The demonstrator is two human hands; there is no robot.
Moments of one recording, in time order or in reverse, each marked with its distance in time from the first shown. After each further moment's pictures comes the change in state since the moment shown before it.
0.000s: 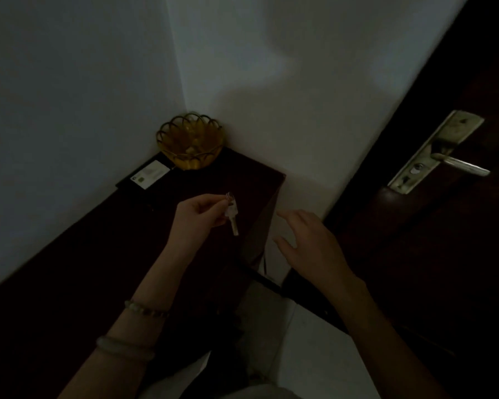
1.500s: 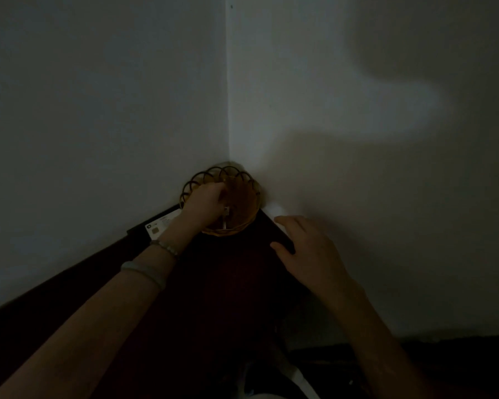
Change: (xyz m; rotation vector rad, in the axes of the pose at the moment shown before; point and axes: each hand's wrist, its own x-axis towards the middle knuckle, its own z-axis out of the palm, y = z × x) left_hand 0.254 -0.011 -0.043 1.051 0.130 0.046; right_hand 0.238 0.050 0.024 0.057 -0.191 -0.247
